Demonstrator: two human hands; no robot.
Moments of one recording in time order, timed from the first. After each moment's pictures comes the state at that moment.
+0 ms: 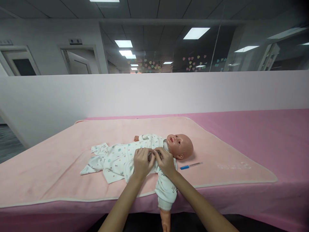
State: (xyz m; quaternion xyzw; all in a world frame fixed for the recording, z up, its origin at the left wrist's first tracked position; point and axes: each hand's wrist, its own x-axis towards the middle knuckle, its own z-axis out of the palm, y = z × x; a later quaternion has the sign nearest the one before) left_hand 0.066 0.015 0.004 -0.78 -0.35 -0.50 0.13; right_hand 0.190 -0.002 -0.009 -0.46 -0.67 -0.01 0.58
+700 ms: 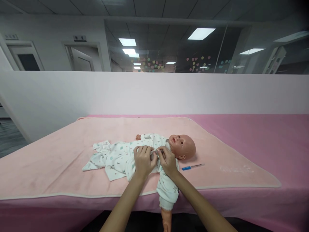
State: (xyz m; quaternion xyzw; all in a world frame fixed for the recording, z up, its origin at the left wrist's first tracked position) left_hand 0.068 0.008 0.012 -0.77 -0.41 -0.48 0.14; right_hand 0.191 -0.004 -0.009 -0.47 -0.66 0.00 0.58
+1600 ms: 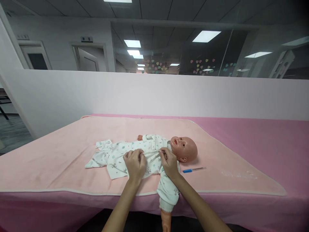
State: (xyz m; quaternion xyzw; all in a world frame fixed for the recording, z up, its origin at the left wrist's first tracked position) left_hand 0.038 -0.002 0.005 -0.68 -0.49 -0.54 0.04; right_hand 0.191 -0.005 -0.010 -0.48 -0.66 0.01 0.58
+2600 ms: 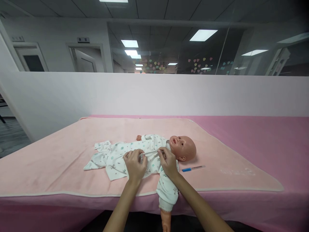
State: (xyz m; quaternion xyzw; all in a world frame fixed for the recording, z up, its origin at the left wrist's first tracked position) left_hand 0.042 -0.003 0.007 -0.69 -0.49 -0.53 0.06; right_hand 0.191 -0.003 -0.009 -0.47 -0.66 0.02 0.59
